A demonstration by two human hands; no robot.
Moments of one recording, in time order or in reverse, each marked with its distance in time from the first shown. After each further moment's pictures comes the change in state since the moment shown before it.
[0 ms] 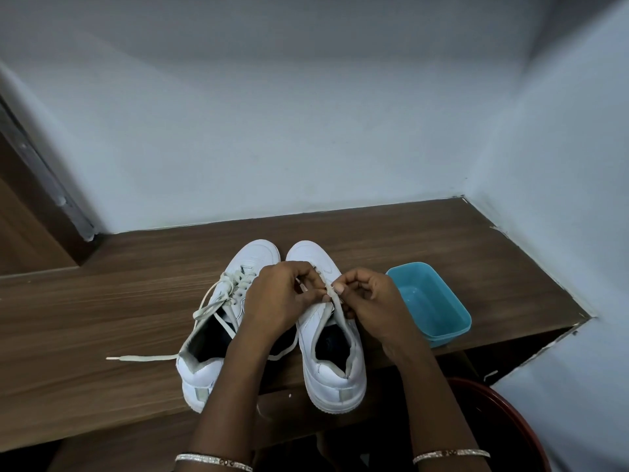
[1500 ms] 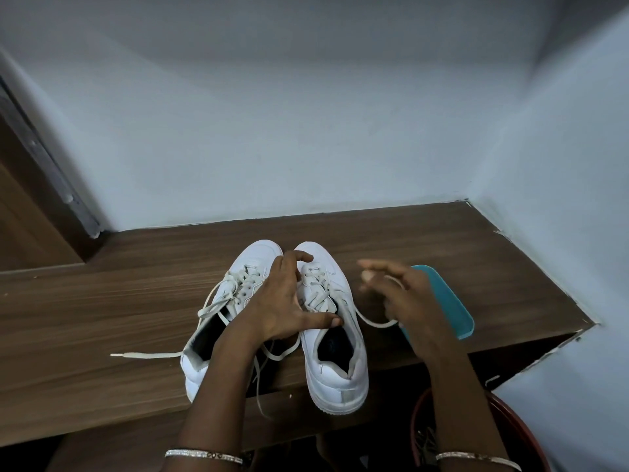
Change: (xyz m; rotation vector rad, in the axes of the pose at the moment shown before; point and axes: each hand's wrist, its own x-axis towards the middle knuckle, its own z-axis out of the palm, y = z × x) left_hand -0.003 -0.012 -0.008 -0.070 -0.189 0.015; right_hand -0.006 -0.017 -0.033 0.065 0.093 0.028
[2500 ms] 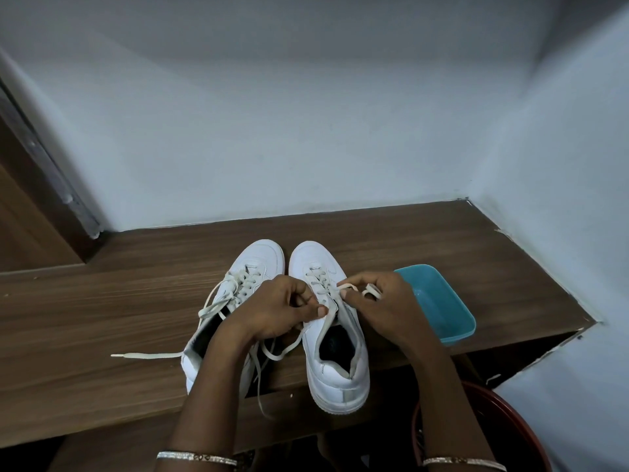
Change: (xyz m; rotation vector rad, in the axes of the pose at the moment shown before) left_hand -0.009 0.009 -0.013 -0.189 -0.244 -0.166; right_hand 0.001 0.005 0.020 -0.390 -0.084 -0.119
